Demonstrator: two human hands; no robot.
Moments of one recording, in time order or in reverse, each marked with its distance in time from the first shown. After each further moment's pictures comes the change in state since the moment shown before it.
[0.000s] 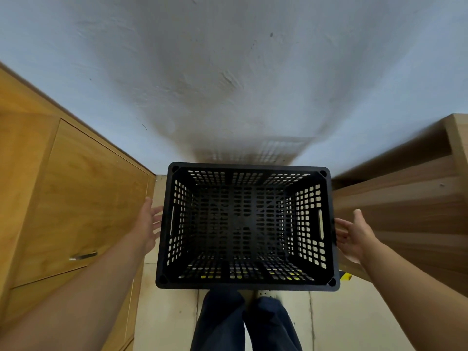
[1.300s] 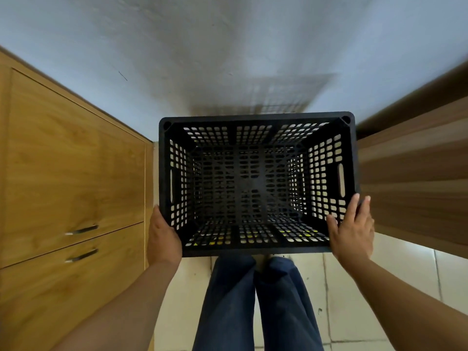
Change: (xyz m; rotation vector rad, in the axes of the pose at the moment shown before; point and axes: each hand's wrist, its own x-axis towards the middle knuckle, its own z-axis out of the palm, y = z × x) left_hand 0.020 -0.152 -0.009 0.891 0.370 0.530; right_hand 0.024 0.148 -0.001 -1.281 0.460 -0.709
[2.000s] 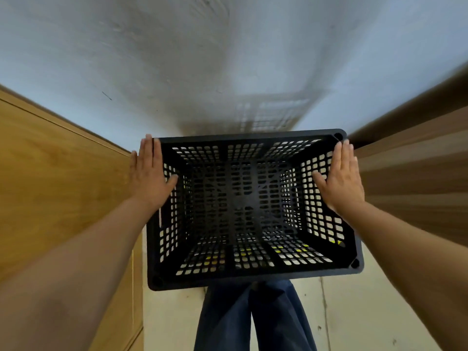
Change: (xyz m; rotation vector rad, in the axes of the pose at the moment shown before) left_hand 0.152 0.096 -0.035 0.557 -0.024 0.519; right_hand 0.127 -0.064 -0.050 -0.147 0.059 -0.269
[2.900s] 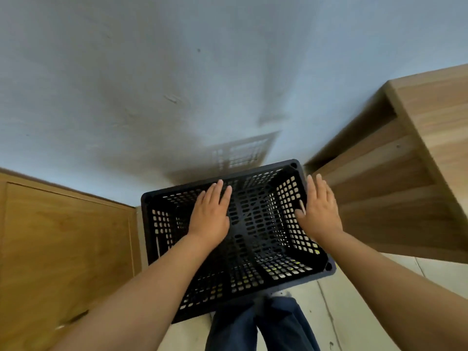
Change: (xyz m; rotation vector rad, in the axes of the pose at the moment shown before) left_hand -0.042 0.151 -0.083 0.019 -0.091 0.457; right_hand -0.074 -0.010 -0.087 0.148 -0.031 0.126
